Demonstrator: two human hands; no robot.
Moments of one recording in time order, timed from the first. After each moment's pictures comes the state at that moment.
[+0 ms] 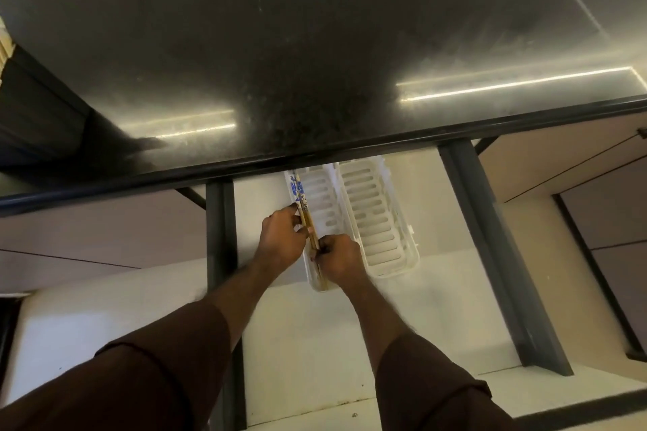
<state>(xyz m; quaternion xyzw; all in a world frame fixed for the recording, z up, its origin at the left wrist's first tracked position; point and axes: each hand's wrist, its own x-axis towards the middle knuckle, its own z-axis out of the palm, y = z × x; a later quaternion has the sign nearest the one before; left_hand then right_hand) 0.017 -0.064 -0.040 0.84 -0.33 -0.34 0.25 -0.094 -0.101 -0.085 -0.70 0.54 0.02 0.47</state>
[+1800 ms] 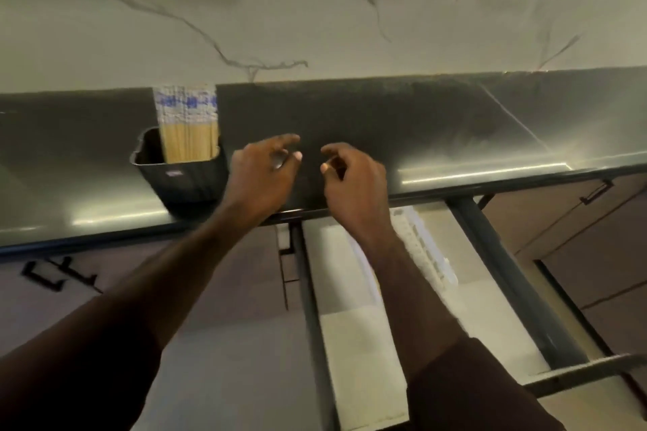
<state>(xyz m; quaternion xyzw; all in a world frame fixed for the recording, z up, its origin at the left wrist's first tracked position) 0.159 0.077 0.222 0.74 -0.50 -0.07 0.44 0.036 0.011 0.203 -0.79 0.43 -0.36 0.25</state>
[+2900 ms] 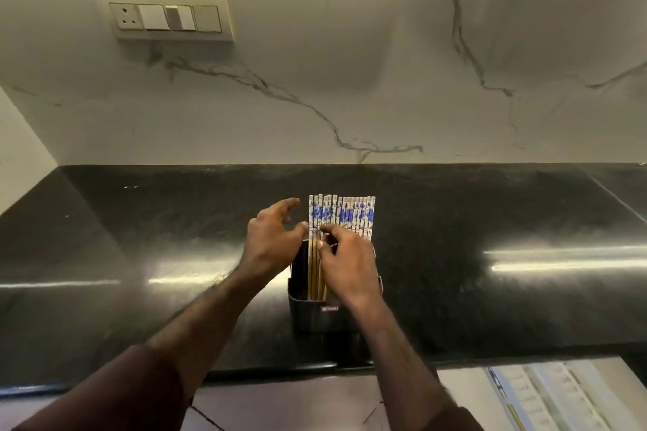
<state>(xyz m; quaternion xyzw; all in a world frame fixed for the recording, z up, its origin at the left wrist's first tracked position) 0.481 0.063 0.197 0.79 -0.38 -0.14 0.46 0.362 0.010 0.187 -0.82 0.40 -0.25 0.33</state>
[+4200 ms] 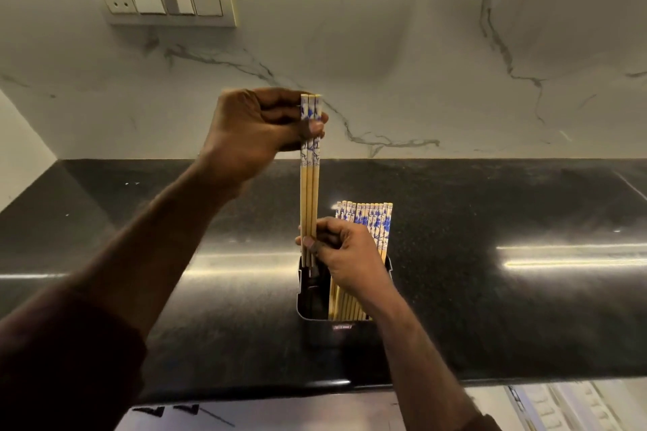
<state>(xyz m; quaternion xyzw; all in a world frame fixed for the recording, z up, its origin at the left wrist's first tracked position) 0.525 0.046 0.328 0.58 -0.47 -0.21 0.64 0.383 -0.007 0.205 -0.71 0.30 -0.21 0.60</state>
